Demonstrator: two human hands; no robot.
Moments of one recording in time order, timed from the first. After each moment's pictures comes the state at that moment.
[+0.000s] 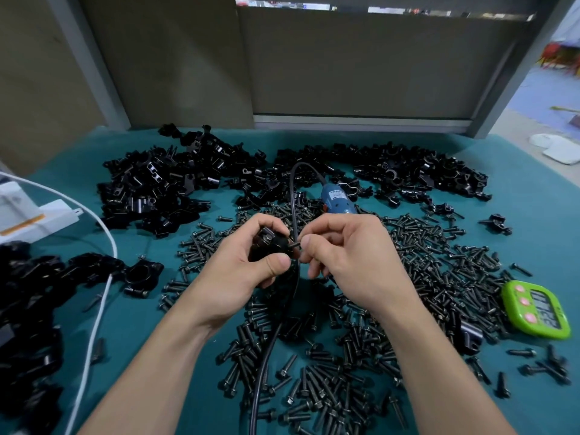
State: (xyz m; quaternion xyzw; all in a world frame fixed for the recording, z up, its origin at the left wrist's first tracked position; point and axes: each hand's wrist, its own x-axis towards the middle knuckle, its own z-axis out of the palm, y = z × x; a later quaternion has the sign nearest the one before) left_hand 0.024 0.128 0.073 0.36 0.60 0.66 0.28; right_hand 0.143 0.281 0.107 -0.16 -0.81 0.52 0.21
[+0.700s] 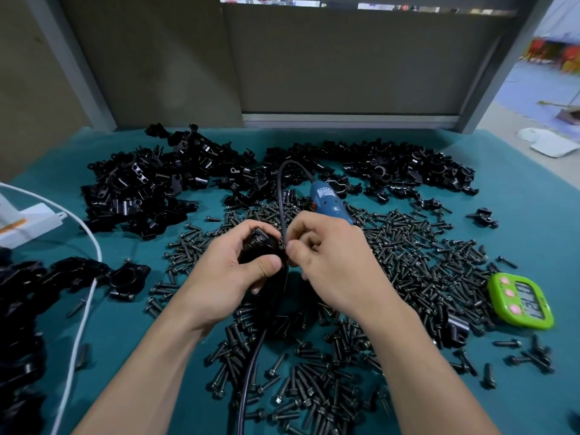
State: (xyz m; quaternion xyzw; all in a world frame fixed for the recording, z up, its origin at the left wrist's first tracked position) left_hand 0.023 0.130 0.068 0.36 0.63 0.63 0.26; right_hand 0.141 0.276 0.105 -0.17 -0.89 0.38 0.19
